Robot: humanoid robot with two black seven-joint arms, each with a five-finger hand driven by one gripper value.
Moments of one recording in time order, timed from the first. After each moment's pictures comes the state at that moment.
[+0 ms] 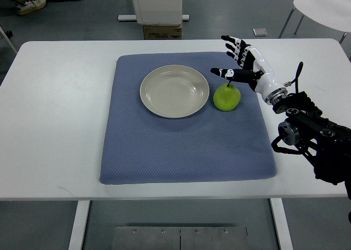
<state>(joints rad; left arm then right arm) 0.00 0.00 -0.11 -0.25 -0.10 0.11 -0.47 0.84 -0.16 0.50 0.67 -0.53 0.04 0.55</state>
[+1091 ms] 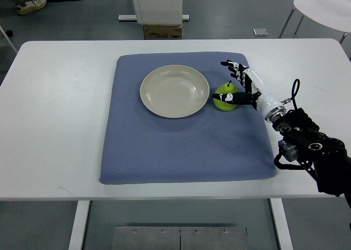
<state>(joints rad) 0.00 0.00 -0.11 -0.25 -0.10 0.11 -0.47 0.82 -0.11 0.31 0.53 -0.53 -0.02 0.61</state>
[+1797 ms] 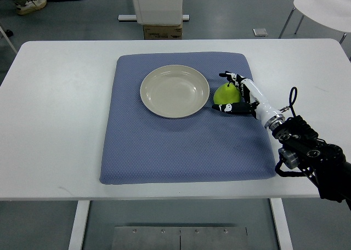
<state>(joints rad) 0.00 0.00 -0.11 -0.25 -0.10 0.11 -0.47 0.80 -0.11 0.26 0.53 -0.53 -0.04 0.61</state>
